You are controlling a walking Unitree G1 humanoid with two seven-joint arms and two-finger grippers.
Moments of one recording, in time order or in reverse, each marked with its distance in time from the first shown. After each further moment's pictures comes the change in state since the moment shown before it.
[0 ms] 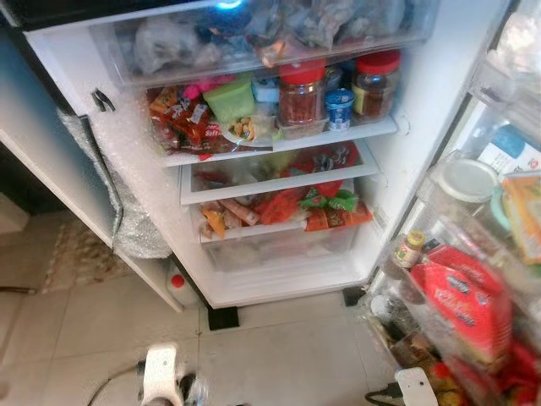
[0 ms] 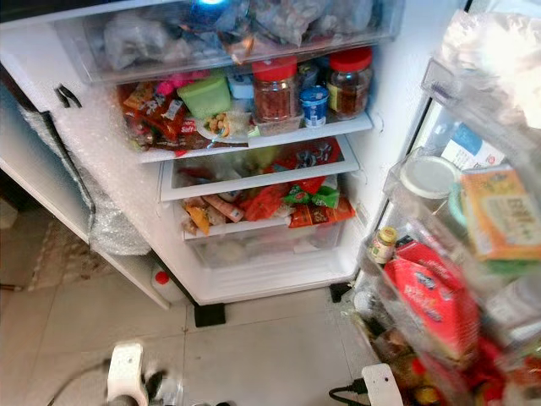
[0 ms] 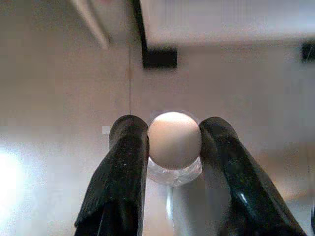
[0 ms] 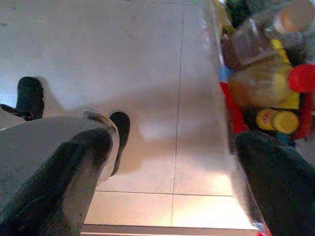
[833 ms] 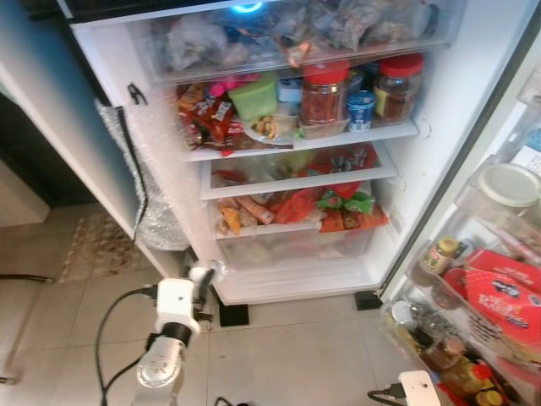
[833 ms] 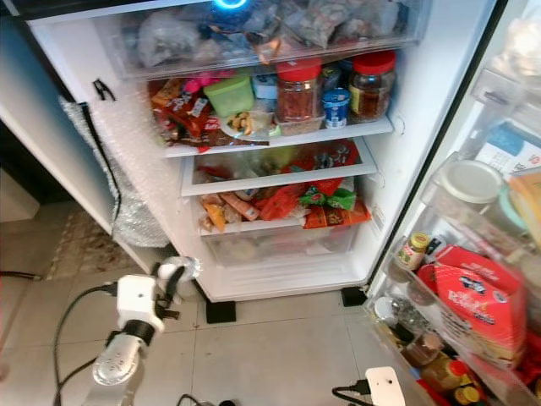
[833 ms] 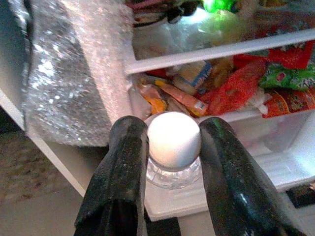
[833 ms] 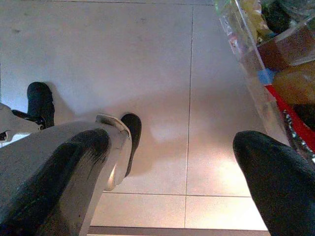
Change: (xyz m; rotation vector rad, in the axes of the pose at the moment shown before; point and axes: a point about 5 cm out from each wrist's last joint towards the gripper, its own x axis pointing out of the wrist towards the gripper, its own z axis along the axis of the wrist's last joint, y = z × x) left arm -0.016 -0.029 0.093 0.150 -0.677 -0.090; right arm 0.000 0.000 -0.003 0.071 0.006 0.004
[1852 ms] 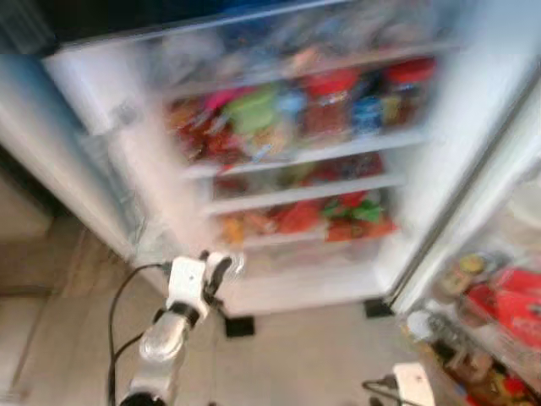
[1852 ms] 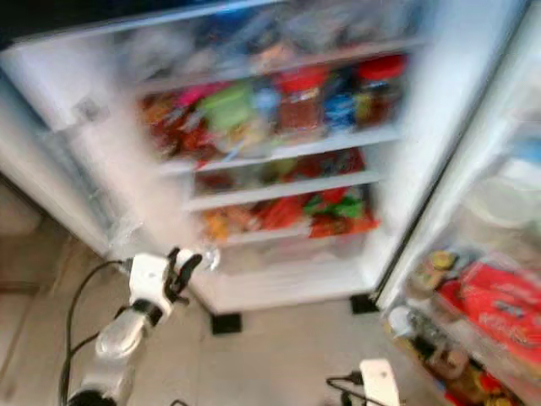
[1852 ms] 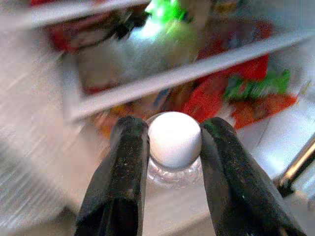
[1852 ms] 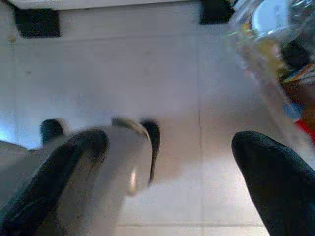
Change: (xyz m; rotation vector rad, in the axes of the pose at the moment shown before) left arm 0.027 -0.021 0.026 -0.010 -0.012 -0.216; right arm 0.002 0.006 0.006 0.028 -0.026 -0.010
